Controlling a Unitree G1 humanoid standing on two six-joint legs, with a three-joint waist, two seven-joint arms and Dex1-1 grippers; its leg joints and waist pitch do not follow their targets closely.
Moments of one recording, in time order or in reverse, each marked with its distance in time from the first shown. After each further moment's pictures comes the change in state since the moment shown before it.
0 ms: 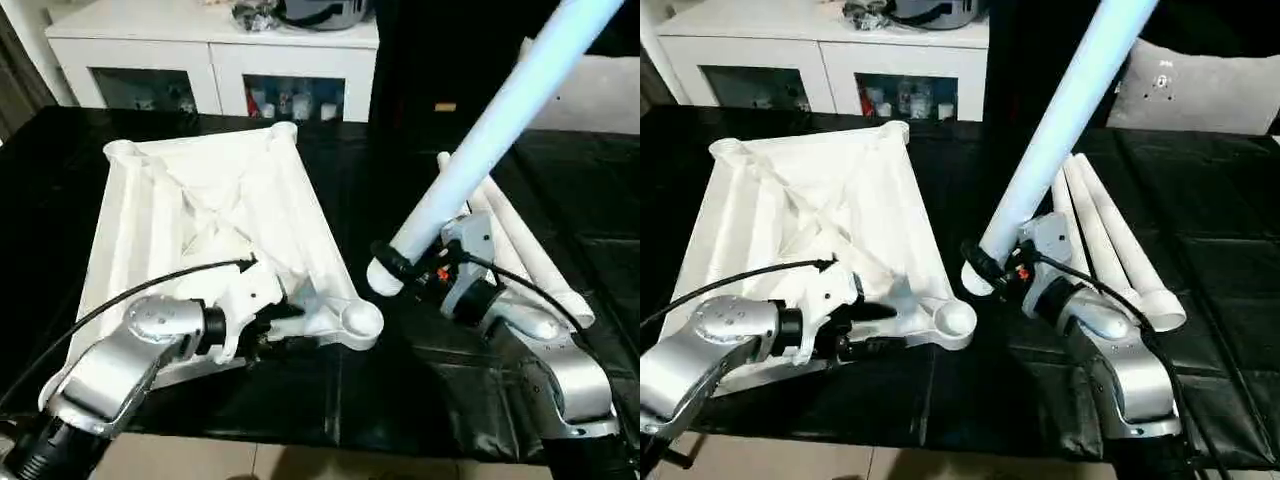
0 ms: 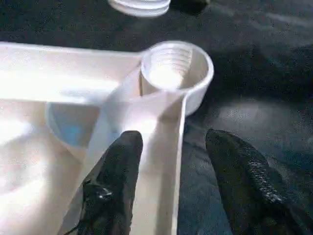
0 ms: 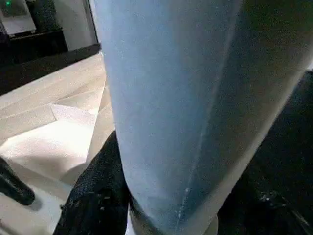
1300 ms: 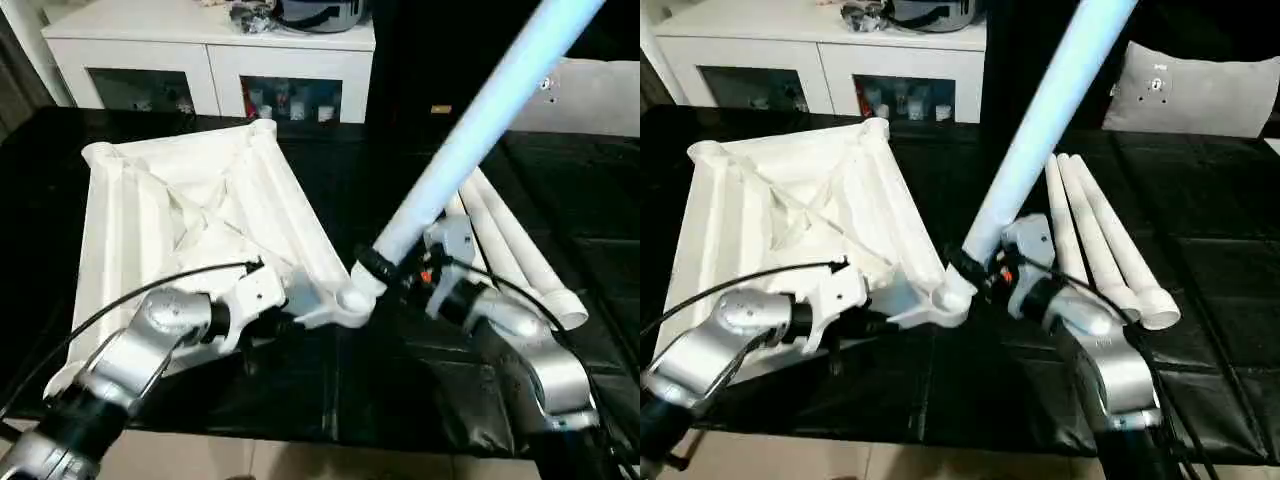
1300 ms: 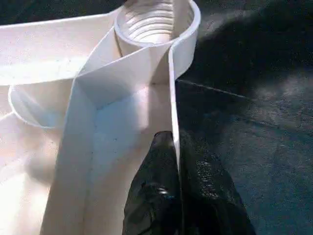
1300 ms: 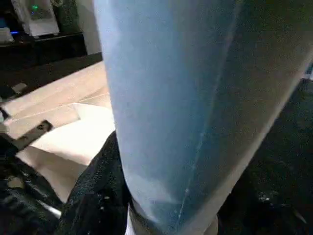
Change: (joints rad) left arm -0.129 -0.053 -0.067 0.361 0.150 -0.285 -0.055; right arm -0.062 0.023 0.047 0.076 -0.009 -0.056 0.057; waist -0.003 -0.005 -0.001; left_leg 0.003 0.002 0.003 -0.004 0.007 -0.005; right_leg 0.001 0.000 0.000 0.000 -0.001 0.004
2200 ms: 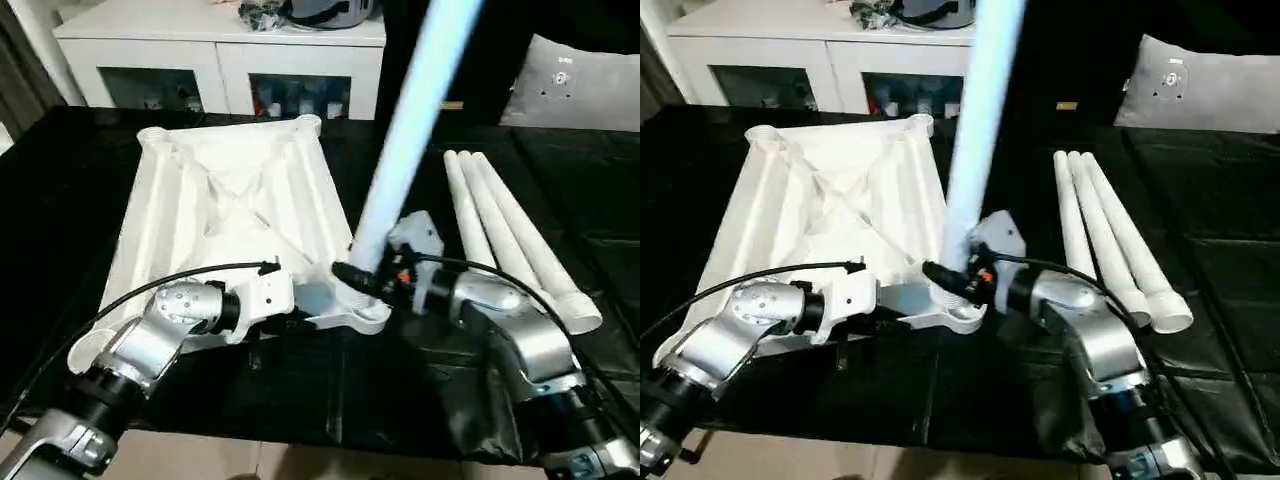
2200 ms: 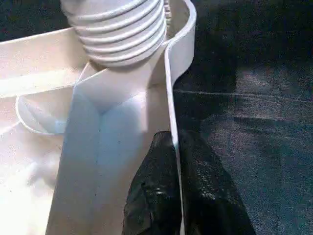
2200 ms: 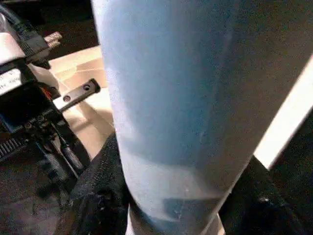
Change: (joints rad) left arm -0.037 -0.023 -0.015 0.111 0.068 -0.227 -0.097; right arm -0.136 -0.065 0.121 0.141 -0.048 0.039 0.167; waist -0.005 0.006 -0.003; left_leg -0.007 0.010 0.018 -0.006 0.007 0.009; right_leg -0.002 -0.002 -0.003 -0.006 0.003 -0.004
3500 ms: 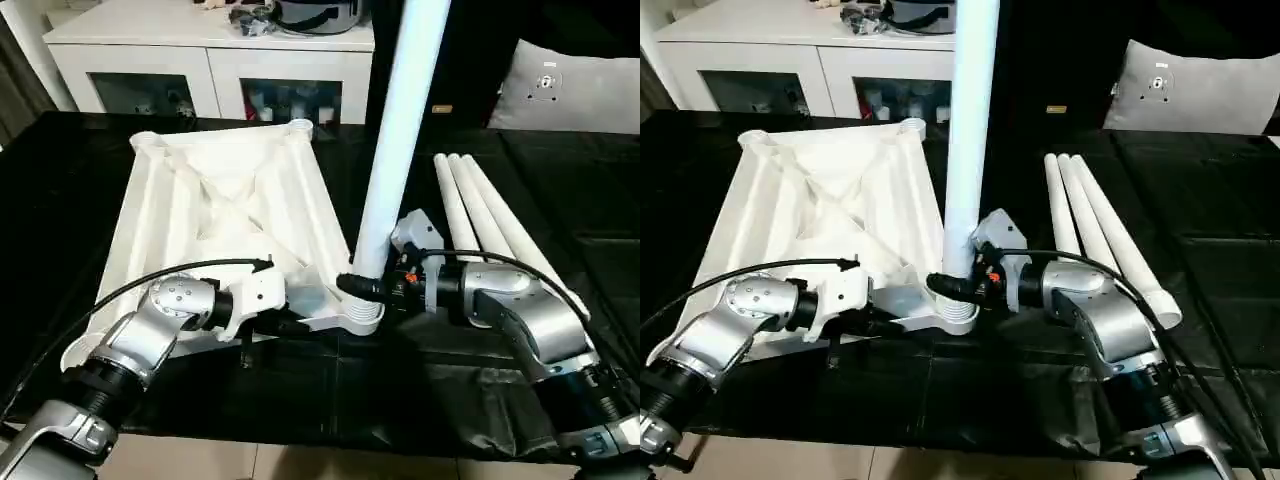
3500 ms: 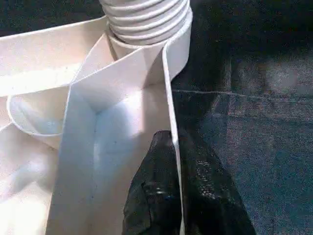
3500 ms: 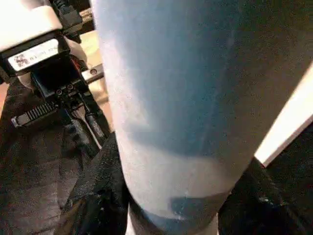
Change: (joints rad) left arm -0.054 -0.009 0.001 0.115 -0.003 -0.046 -0.076; right arm -0.069 -0.083 0.022 0.055 0.001 0.078 0.147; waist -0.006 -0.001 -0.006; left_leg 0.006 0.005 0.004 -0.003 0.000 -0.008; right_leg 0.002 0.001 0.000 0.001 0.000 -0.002
